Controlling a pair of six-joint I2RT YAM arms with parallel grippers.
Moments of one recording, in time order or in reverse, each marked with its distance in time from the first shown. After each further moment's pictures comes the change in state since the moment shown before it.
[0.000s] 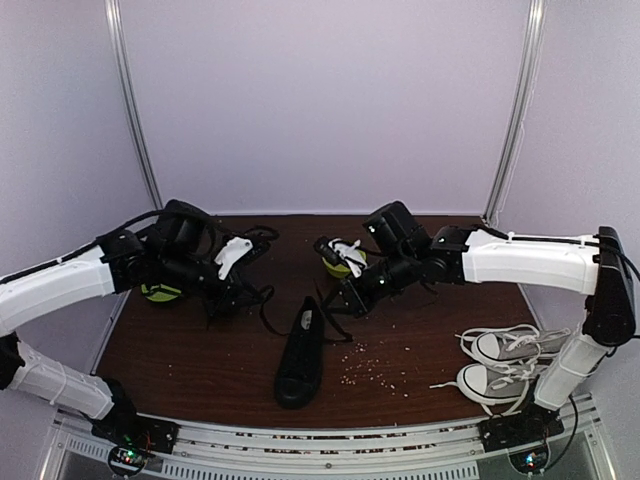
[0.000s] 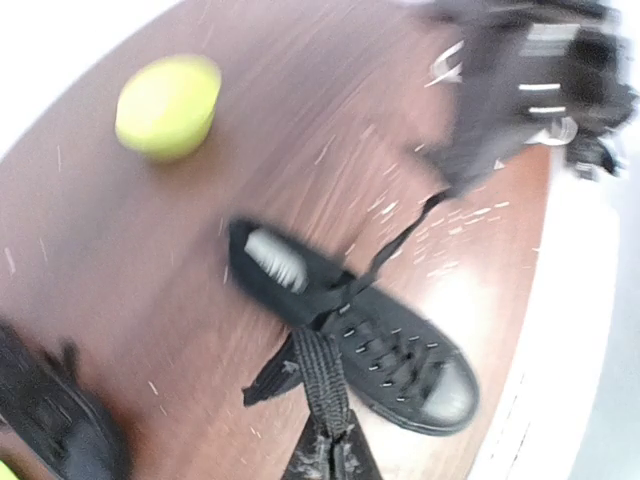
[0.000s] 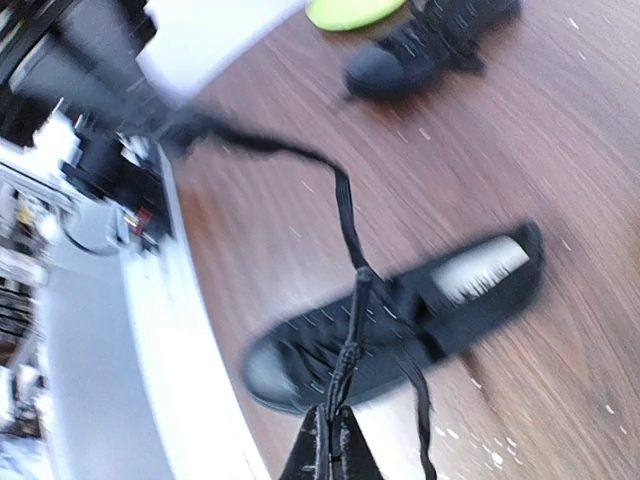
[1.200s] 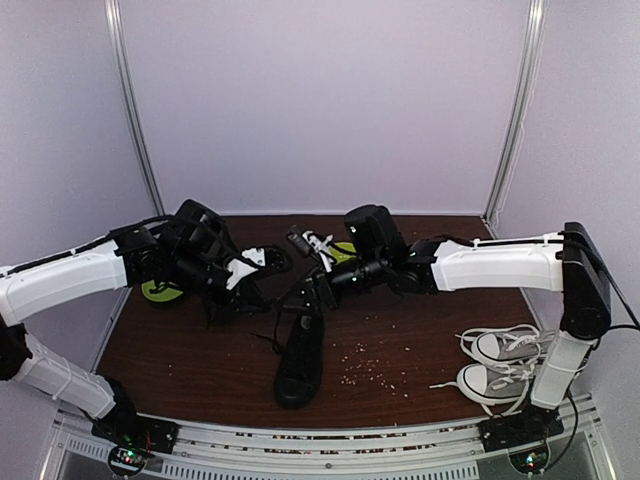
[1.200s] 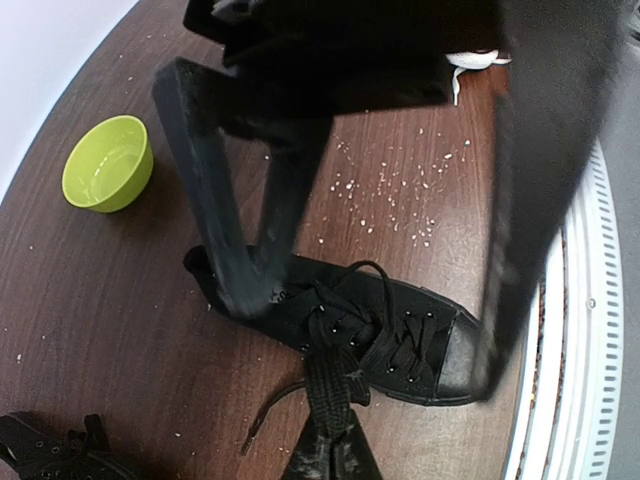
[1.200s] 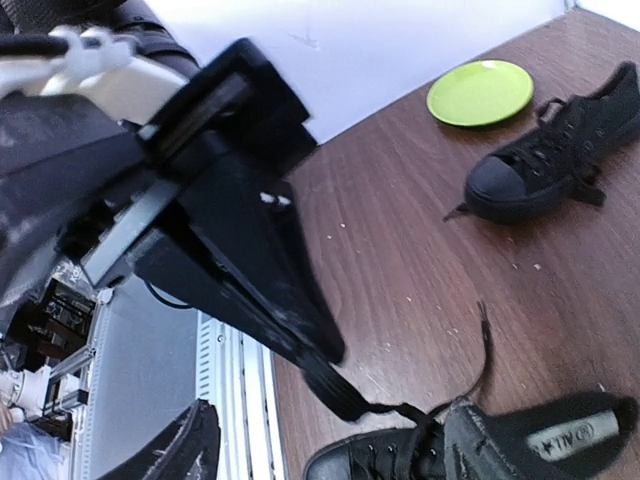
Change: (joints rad) left arm -0.013 0.053 0.053 -0.061 0.074 0.318; right arm 0.035 0.144 0.035 0.410 -0.202 0.090
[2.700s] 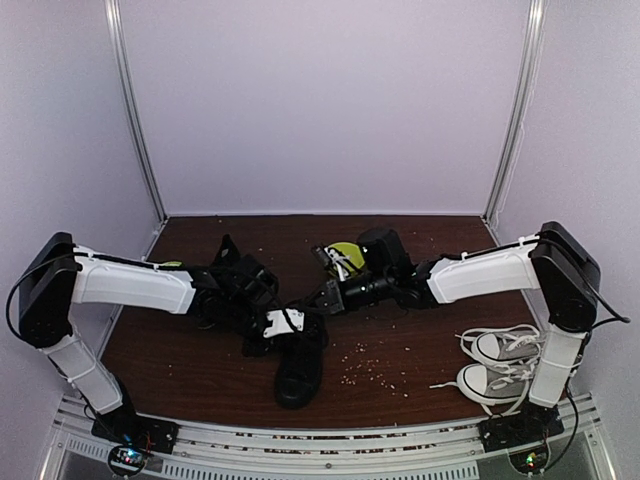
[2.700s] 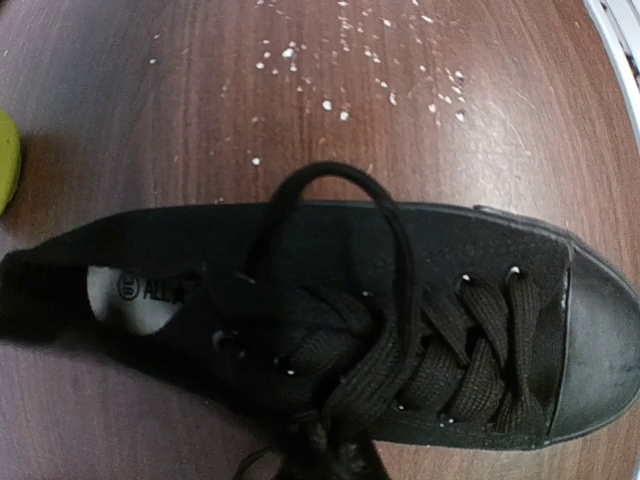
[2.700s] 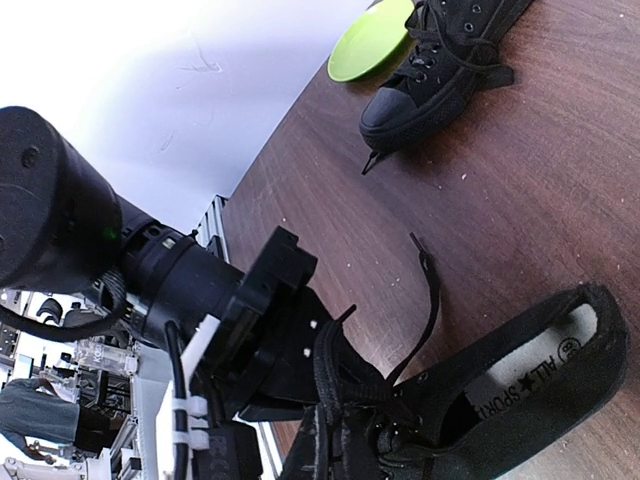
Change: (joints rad) left arm -0.118 0.332 -0.124 0.252 -0.154 0.225; right arm -0.086 0.068 -0.173 0.226 0.001 0.322
